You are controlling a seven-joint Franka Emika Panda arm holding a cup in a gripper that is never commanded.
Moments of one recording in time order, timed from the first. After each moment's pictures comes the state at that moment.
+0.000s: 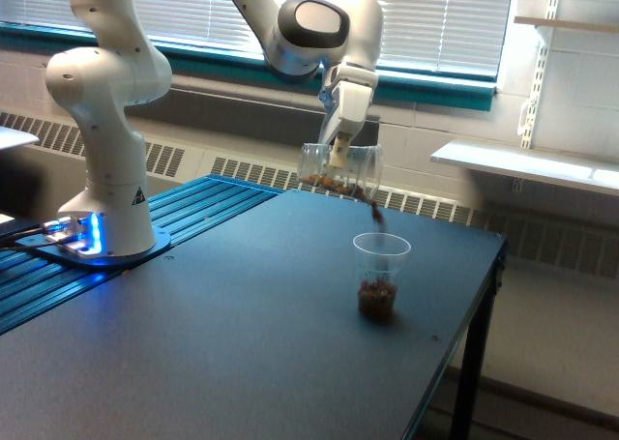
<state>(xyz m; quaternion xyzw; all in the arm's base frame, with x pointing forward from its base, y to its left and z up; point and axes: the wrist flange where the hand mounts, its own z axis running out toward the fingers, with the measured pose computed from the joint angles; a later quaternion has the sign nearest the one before) 0.455 0.039 0.343 0.96 -0.11 0.10 0.25</state>
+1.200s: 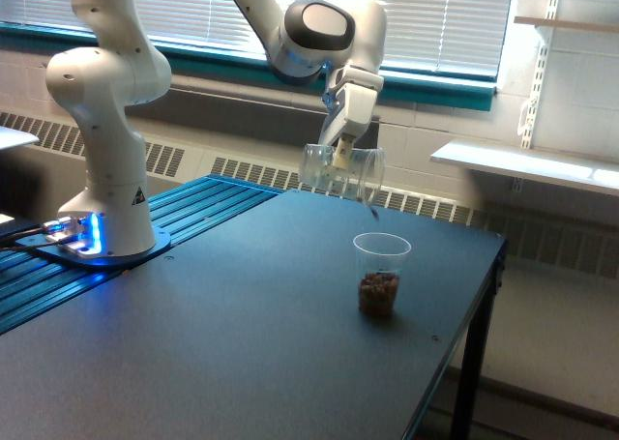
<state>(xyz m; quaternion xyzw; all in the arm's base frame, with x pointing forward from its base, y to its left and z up) 0.457 0.047 0.338 0.96 -0.09 0.09 0.27</state>
